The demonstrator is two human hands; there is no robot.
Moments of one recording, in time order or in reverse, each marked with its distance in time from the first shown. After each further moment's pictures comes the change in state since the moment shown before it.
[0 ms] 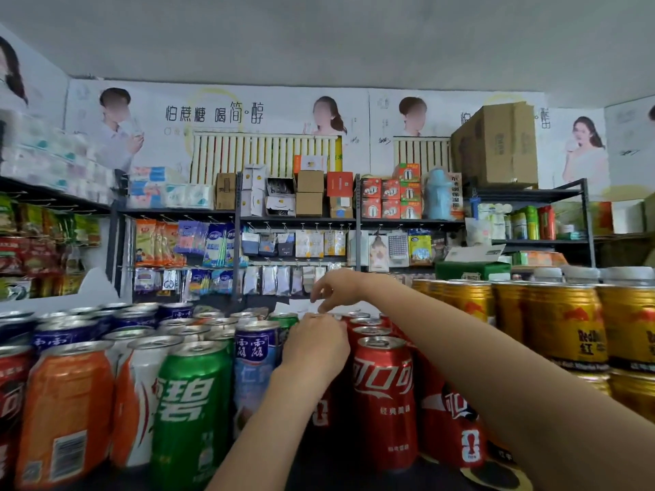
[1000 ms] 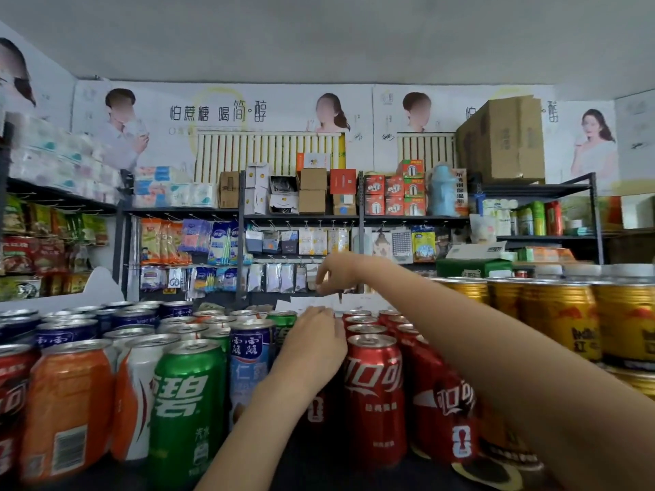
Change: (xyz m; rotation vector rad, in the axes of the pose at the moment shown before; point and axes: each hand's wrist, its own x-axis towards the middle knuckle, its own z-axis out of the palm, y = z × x) left_hand -0.020 0.005 -0.015 -0.295 0.105 -0.024; right_hand -0.015 -0.012 -0.029 -0.058 0.016 0.077
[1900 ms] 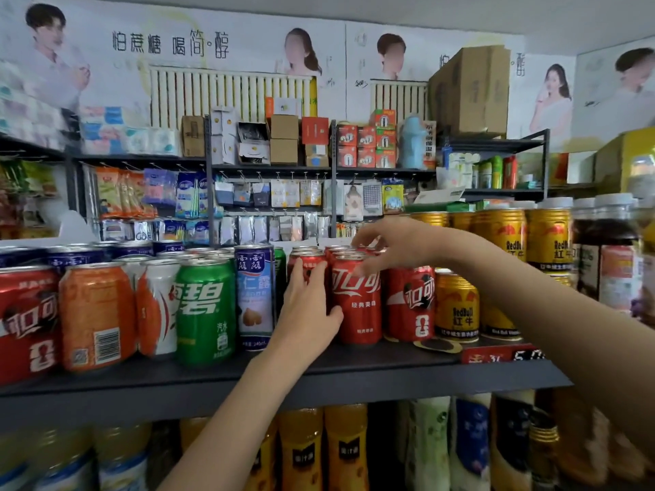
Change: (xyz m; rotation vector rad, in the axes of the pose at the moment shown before) left_hand -0.079 -0.008 0.012 -0.181 -0.101 -0.002; right_hand -0.175 -0.016 0.015 0.192 0.089 0.129
